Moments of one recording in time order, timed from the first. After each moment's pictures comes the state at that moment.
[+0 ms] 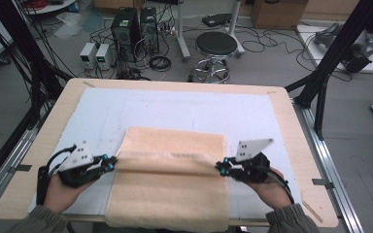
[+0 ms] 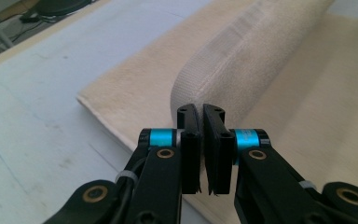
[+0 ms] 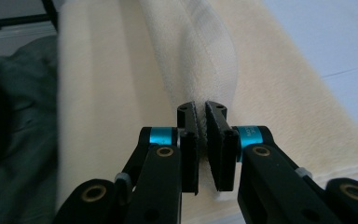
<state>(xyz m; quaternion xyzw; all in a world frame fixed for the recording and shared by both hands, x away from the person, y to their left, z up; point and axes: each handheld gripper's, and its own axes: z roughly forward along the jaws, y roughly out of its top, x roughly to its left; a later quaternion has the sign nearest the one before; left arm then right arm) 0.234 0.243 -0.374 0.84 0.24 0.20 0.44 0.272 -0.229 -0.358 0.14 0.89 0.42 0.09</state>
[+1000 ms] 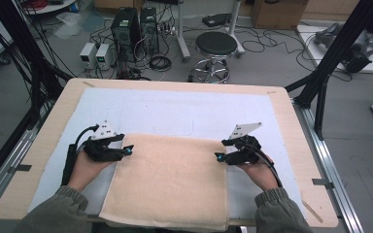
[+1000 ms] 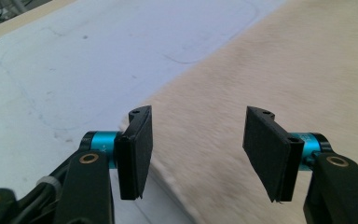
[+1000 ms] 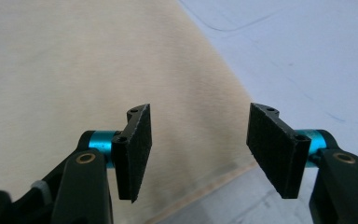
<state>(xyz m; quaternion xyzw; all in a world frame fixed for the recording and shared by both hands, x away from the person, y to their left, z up) 0.343 0.216 -0.406 0.83 0.33 0.20 0.41 0.352 -0.235 -0.404 0.25 0.88 0.38 0.11</state>
